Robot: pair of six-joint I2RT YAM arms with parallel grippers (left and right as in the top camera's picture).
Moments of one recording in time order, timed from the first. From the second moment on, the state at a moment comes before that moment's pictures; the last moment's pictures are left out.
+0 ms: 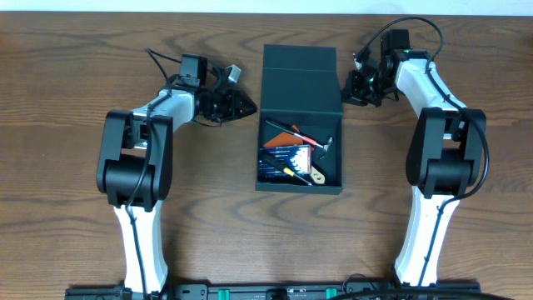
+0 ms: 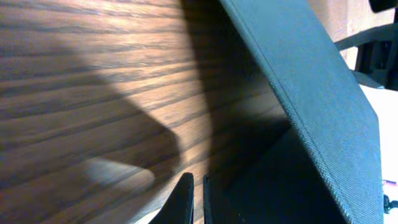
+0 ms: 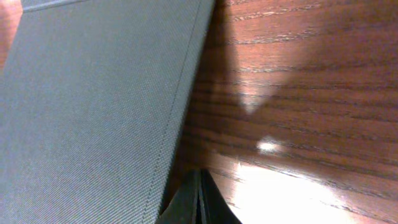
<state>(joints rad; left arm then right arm) -0.16 2.25 1.42 -0.26 0.87 -0.25 -0.01 2.33 1.80 -0.83 -0.55 0.15</state>
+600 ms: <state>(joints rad) -0.18 2.25 1.53 -0.29 0.88 -0.26 -0.01 2.34 1.80 -0.81 -0.62 0.12</state>
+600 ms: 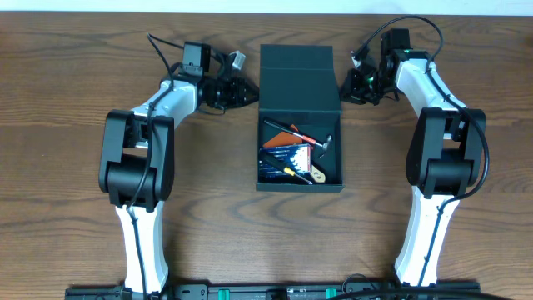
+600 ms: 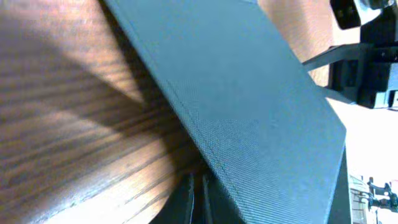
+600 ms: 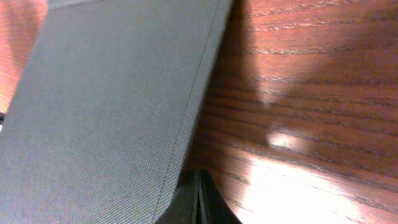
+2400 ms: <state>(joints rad) -0.20 1.95 1.61 -0.77 0.77 -0.03 -0.05 2.11 1.80 -1.17 -0.82 -0.12</state>
